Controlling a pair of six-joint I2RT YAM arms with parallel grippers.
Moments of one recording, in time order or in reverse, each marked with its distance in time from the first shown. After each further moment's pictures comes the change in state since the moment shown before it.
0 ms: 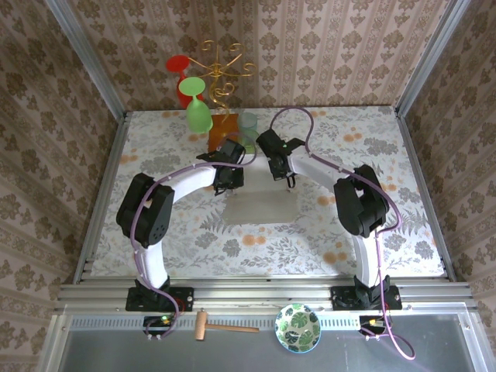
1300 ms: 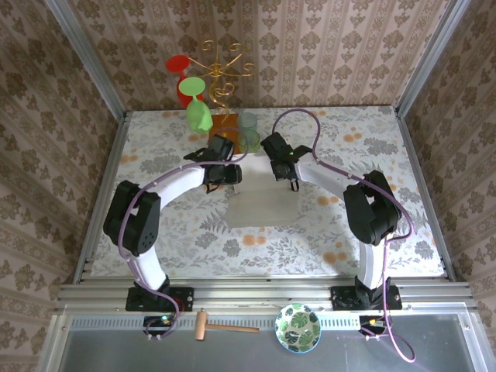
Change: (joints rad) left arm 0.047 -0.105 -0.051 0.040 0.081 0.055; right arm 0.014 -0.117 -0.161 0.182 0.046 -0.053
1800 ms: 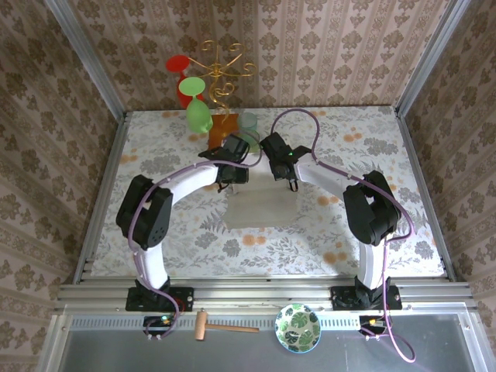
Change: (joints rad) left arm -0.077 0.069 0.097 -0.037 -0.116 0.009; right arm 0.006 -0.001 0.000 0.016 0.000 0.000
